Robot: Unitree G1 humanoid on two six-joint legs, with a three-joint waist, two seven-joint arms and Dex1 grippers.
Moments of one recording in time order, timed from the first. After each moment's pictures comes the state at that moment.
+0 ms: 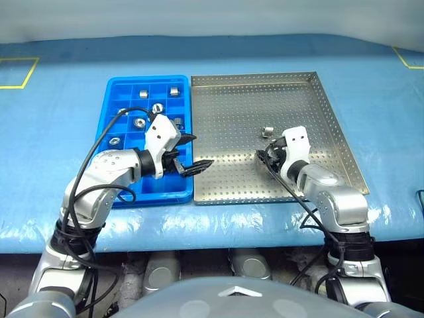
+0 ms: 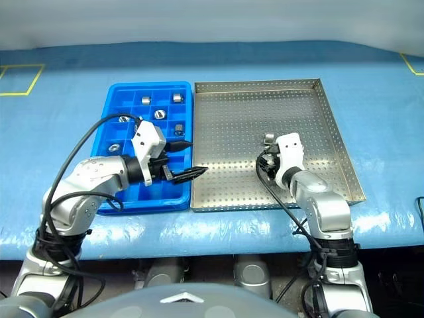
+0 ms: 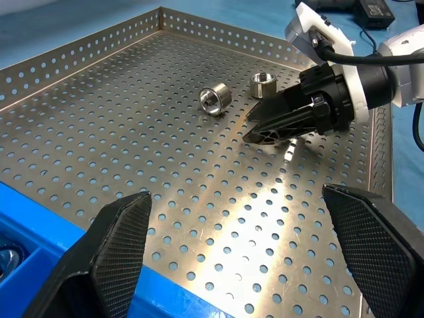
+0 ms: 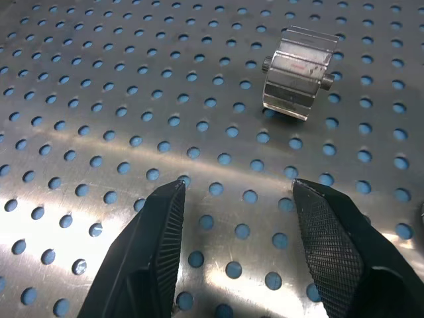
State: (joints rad) left arm -0.27 0.52 -0.13 -0.43 -0.44 0.78 -0.72; right arm -0.19 -0.35 -0.04 -0.23 0.26 0.85 0.26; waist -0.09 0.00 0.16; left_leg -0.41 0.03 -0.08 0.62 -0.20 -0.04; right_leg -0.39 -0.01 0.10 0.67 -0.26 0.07
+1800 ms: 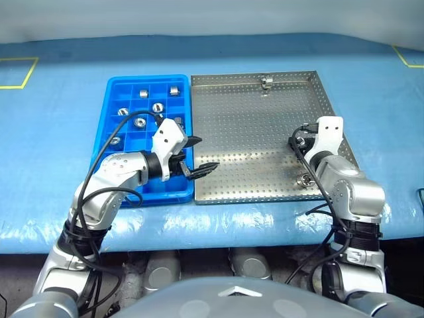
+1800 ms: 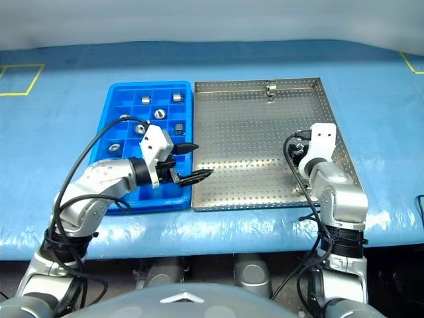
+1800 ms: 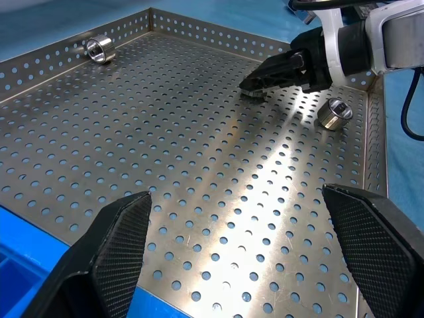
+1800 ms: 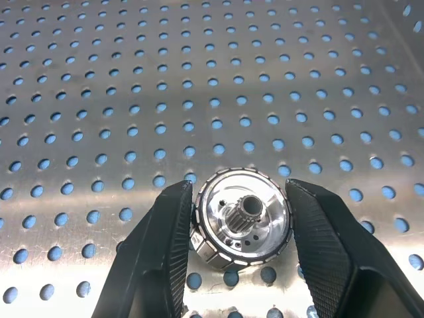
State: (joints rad) left arm -0.27 0.49 -0.18 -0.41 -0.43 0.73 -0.69; right arm -0.26 -0.32 -0.24 -0.13 0.26 0.90 0.13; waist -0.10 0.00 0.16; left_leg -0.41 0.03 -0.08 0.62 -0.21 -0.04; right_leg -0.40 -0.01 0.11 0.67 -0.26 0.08
